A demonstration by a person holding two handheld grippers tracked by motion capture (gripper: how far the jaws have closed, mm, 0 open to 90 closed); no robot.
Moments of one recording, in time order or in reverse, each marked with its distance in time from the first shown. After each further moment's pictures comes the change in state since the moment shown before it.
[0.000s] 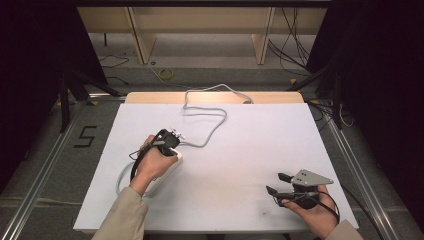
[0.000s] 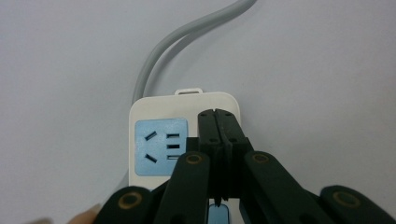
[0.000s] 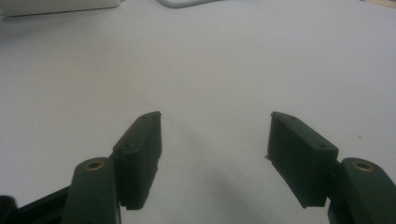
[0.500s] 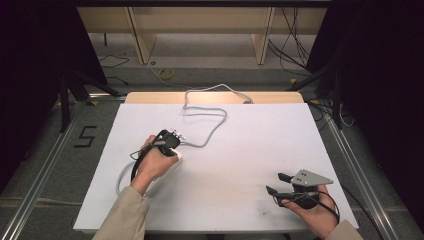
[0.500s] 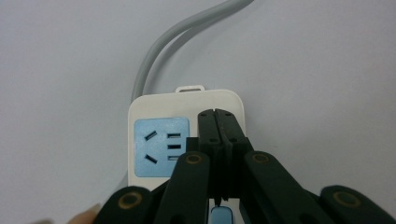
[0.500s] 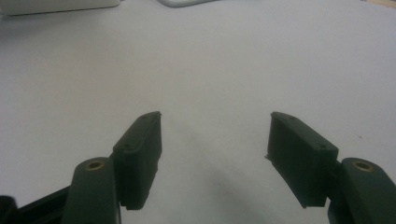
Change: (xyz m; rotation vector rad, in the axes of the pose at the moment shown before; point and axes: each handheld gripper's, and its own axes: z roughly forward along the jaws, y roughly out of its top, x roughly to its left) left arm 0.000 0.000 0.005 0.017 0.004 0.007; right arm 0.000 0.000 0.000 0.001 0.000 -0.001
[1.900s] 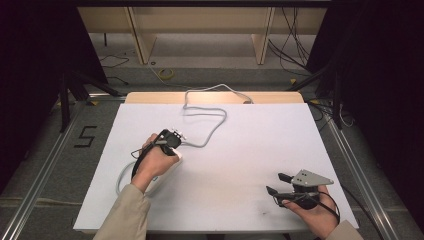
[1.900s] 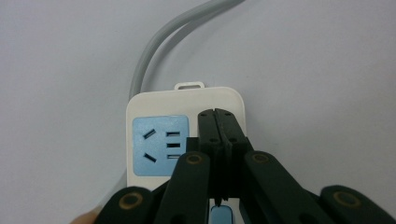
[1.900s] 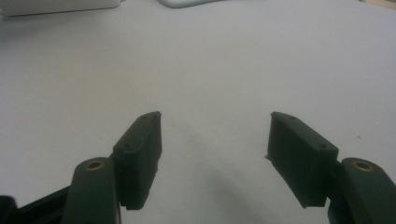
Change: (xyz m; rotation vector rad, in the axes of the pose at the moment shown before) left arm -0.001 0.004 0.002 0.037 0.001 0.000; right arm 0.000 0.000 -0.001 -0.002 0.000 -0.005
